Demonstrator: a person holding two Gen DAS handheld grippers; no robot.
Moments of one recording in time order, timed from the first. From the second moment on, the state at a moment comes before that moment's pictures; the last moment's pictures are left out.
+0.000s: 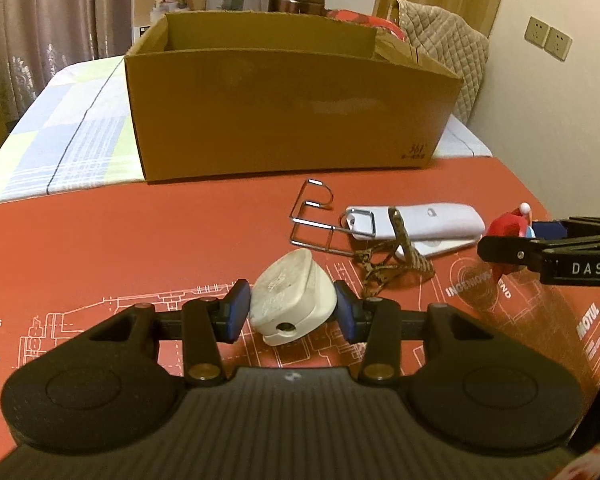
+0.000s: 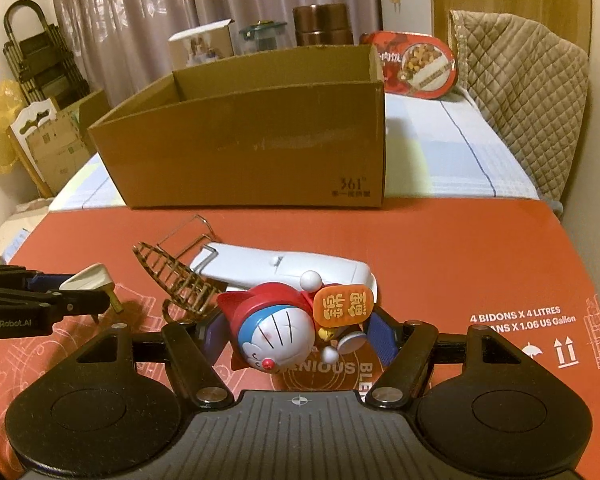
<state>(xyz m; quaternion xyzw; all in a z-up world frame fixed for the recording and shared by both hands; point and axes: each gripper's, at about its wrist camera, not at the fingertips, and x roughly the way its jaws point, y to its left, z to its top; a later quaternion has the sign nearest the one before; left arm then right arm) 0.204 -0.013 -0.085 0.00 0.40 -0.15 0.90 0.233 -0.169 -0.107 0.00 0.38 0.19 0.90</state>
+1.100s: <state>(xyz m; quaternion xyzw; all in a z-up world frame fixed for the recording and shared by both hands) 0.250 -0.009 0.020 -0.02 0.29 -0.11 0.95 0.276 -0.126 -0.019 0.00 0.27 0.21 0.94</state>
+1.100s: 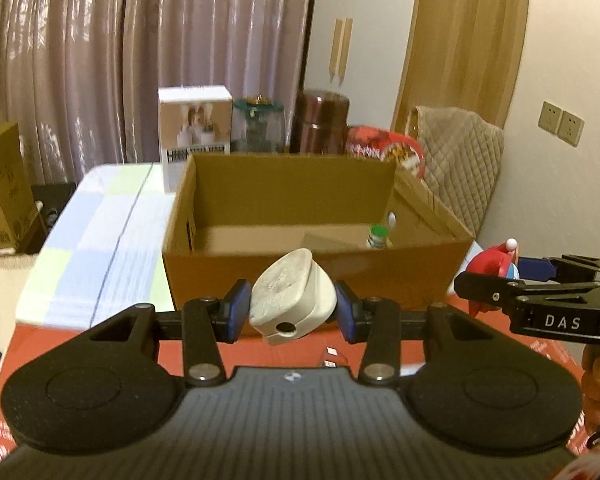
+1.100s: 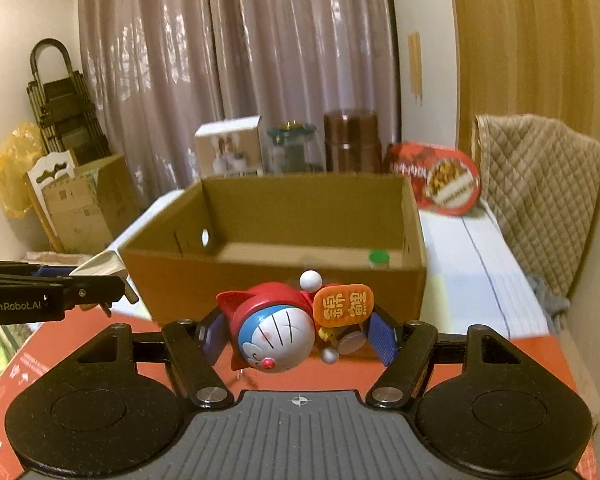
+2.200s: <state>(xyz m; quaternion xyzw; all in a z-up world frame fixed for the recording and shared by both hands) 0.378 0.005 0.002 -0.02 0.30 -0.07 0.95 0.402 -0.117 -0.035 0.01 0.28 0.16 0.95</state>
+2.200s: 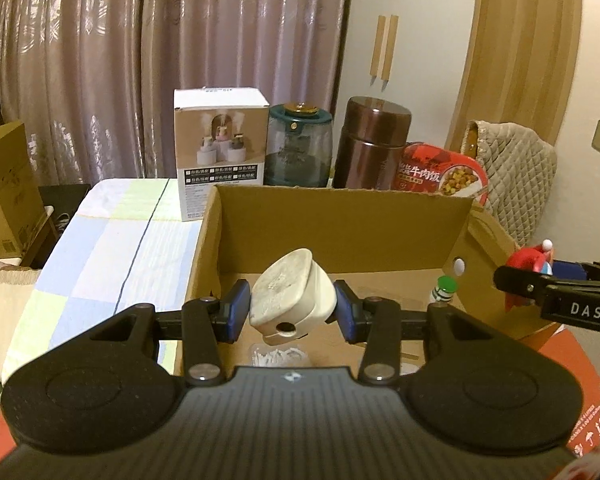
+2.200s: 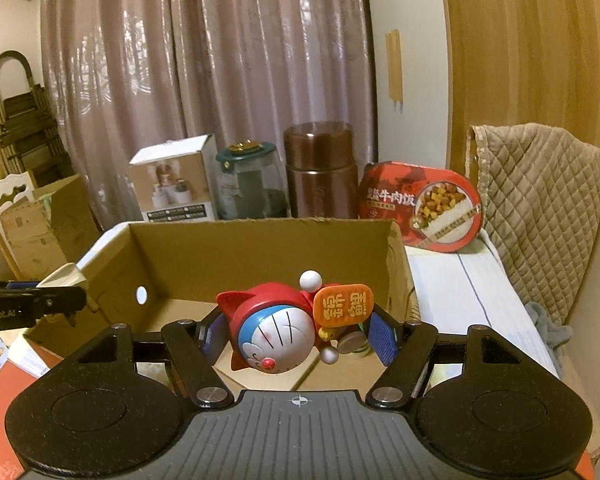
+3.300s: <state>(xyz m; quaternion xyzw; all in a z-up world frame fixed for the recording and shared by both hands) 0.386 -0.001 -0.017 -0.02 0.31 -0.07 0.95 0.408 -0.120 -0.053 0.01 0.30 0.16 0.94</state>
